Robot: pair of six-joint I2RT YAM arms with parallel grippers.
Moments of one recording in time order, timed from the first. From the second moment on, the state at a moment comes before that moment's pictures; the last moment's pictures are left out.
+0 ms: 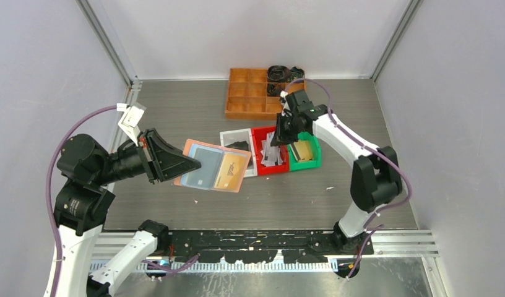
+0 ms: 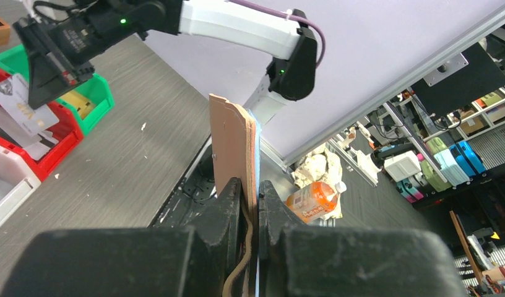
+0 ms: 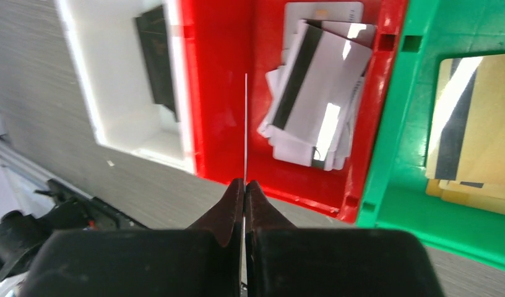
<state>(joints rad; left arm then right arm) -0.33 0.71 1.32 -0.56 0.92 -0.73 0.41 1.64 1.33 -0.66 -0.33 0.46</state>
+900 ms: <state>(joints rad) -0.33 0.72 1.32 -0.56 0.92 -0.73 0.47 1.89 1.42 -0.67 -0.18 0.36</state>
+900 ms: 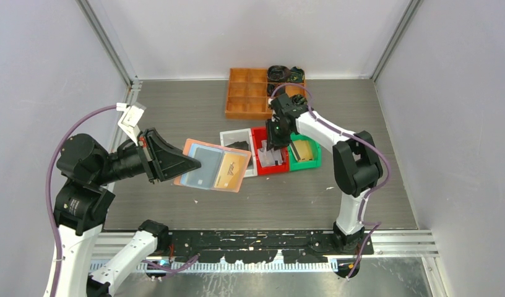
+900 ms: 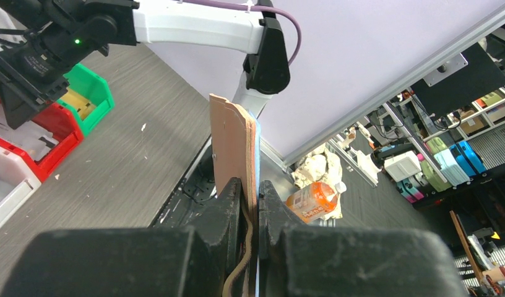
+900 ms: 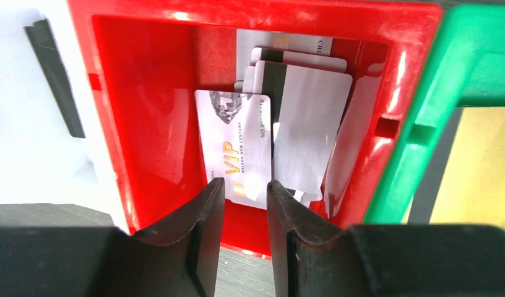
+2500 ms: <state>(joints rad) -0.33 0.76 1.34 -0.47 0.90 -0.84 1.00 1.02 0.74 0.83 -0.40 1.09</state>
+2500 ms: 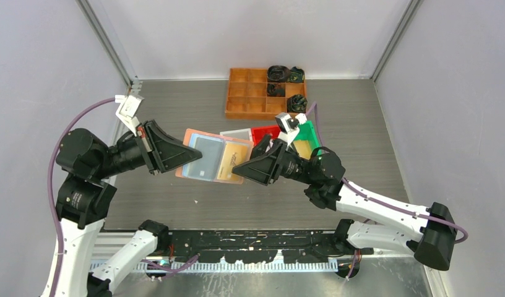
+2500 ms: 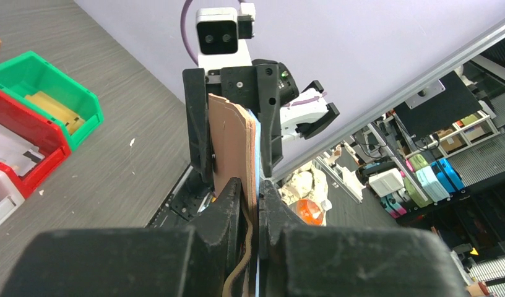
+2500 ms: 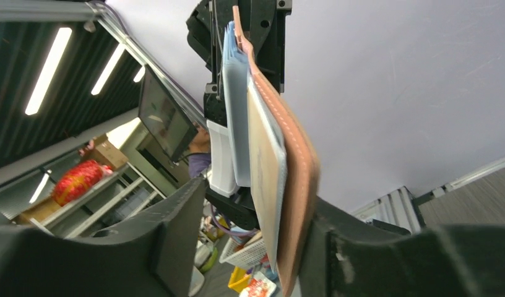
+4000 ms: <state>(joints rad) -0.33 0.80 1.44 -1.02 0.94 -0.01 1.06 1.45 1.58 -0.67 -0.71 0.56</state>
